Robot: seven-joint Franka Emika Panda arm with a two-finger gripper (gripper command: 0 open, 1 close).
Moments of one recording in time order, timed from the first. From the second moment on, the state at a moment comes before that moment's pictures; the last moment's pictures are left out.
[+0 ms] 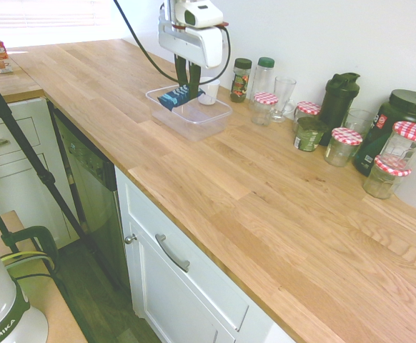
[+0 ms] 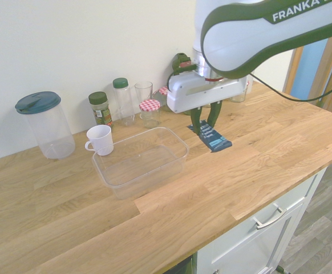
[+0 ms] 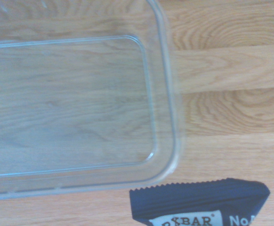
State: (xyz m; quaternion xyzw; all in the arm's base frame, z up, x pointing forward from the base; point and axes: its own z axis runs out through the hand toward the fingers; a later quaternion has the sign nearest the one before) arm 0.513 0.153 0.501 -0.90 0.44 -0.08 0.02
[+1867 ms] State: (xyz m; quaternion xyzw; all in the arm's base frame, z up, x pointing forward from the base) arm 0.638 0.239 0.409 -0.89 0.46 -0.06 -0.01
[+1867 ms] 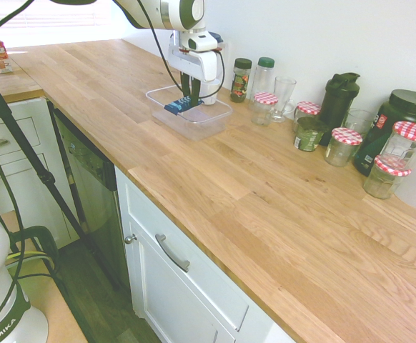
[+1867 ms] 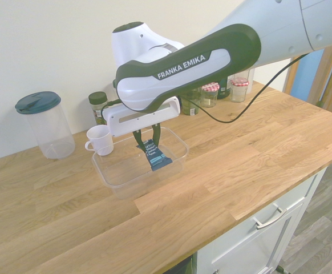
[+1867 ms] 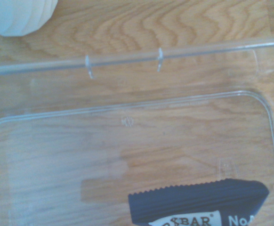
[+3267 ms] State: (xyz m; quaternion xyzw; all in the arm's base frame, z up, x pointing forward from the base) arm 0.660 0.236 0.379 -0.88 0.47 -0.05 -0.02
